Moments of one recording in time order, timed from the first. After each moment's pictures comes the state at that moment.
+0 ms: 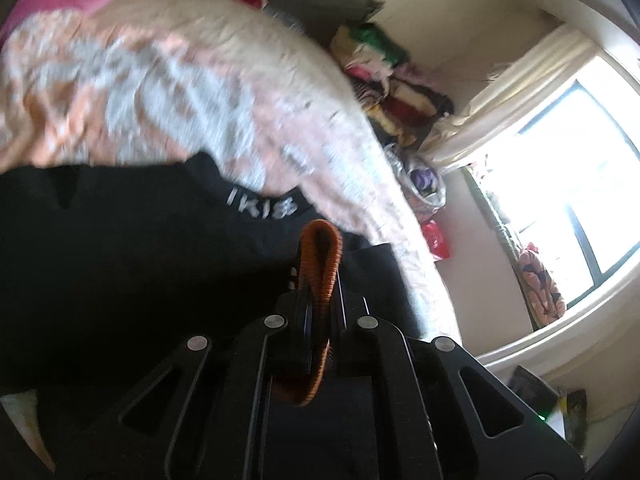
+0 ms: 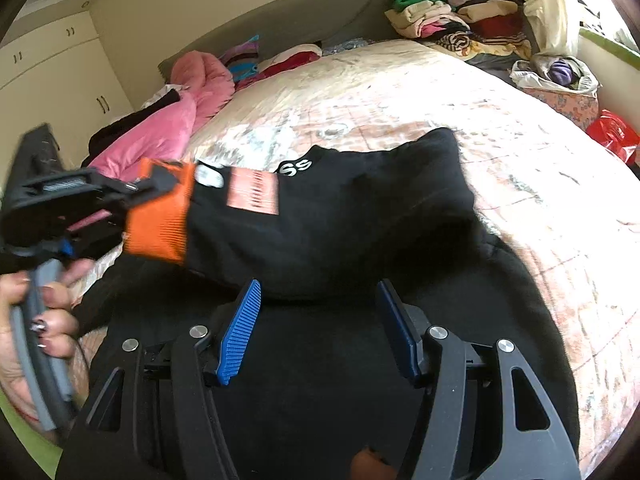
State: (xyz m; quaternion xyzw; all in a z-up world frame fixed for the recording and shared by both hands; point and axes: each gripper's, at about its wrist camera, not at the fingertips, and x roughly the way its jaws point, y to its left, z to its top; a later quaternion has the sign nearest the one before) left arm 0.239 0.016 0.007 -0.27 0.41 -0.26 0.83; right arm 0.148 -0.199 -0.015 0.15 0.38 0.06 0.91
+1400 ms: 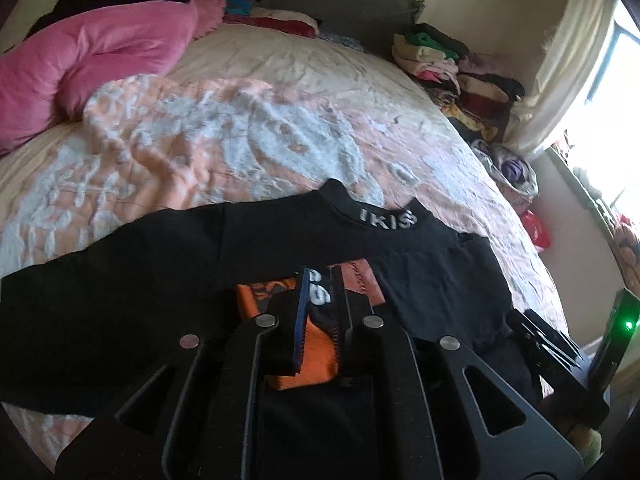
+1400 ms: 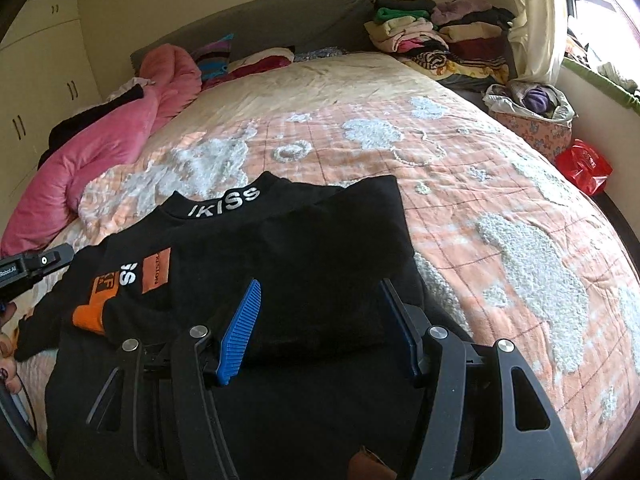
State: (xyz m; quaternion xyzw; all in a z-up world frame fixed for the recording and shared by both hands) left arm 0.225 0.053 0.003 -0.13 0.41 -0.12 0.90; right arm 0.199 -0.209 -0.012 0.08 0.39 0.00 0.92
